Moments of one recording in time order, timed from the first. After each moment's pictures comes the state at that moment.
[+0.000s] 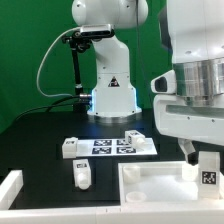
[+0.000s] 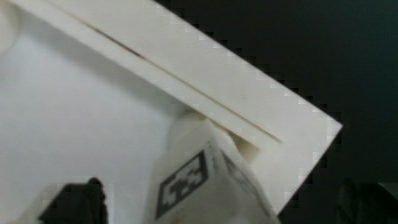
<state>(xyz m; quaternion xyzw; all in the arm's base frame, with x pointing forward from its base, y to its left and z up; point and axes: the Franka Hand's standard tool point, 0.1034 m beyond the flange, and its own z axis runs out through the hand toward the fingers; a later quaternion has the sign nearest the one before) 0.637 0.115 0.070 -0.90 0.43 -0.01 0.06</state>
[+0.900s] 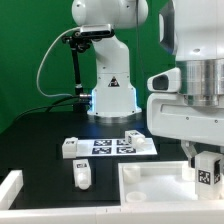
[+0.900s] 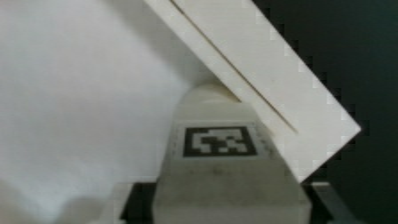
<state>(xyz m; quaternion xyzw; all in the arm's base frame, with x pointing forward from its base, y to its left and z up) 0.640 0.108 0.069 -0.90 0.44 -0.03 0.03</state>
